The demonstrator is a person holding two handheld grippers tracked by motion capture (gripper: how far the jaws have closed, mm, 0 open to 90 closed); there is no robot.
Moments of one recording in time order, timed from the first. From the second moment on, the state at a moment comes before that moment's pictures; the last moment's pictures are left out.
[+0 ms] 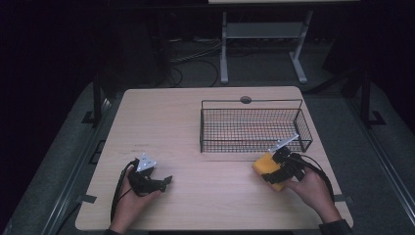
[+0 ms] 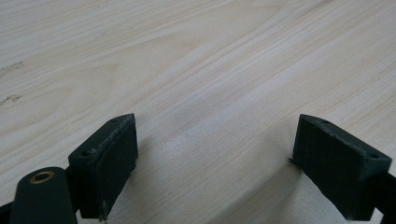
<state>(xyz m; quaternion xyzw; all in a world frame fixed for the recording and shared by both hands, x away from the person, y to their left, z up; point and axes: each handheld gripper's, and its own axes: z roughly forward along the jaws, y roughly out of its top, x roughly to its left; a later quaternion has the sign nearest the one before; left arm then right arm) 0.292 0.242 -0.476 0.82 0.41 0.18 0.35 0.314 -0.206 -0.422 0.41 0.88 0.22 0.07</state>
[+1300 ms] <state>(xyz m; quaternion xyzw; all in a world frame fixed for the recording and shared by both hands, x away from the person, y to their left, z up) 0.292 0.243 -0.475 0.82 0.41 0.18 0.35 0.325 -0.218 -0.359 0.40 0.88 0.24 0.10</state>
